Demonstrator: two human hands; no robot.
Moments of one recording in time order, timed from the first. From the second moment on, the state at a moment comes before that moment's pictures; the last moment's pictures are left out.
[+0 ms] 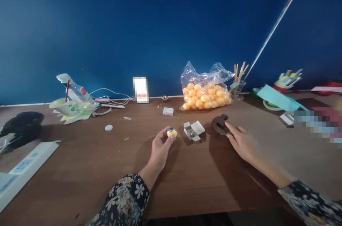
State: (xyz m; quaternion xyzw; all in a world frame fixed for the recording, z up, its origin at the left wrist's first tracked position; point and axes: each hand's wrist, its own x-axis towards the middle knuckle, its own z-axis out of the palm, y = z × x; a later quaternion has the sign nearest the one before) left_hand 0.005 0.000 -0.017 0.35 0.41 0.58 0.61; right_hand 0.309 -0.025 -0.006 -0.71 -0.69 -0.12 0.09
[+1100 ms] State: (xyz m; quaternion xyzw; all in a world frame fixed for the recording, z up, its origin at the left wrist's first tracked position) left_hand 0.007 -0.003 -0.012 0.35 0.43 0.57 0.61; right_hand 0.199 0.027 0.045 -0.55 -0.83 -0.02 0.08
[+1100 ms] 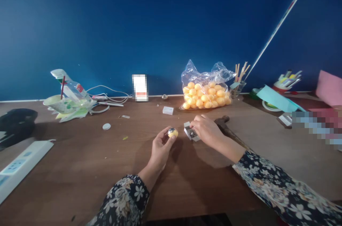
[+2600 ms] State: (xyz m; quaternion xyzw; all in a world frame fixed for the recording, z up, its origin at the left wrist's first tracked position) left_hand 0.008 -0.006 -0.009 0.33 0.43 0.57 0.61; right_hand 0.189 0.029 0.035 -0.55 -0.83 -0.04 0.03
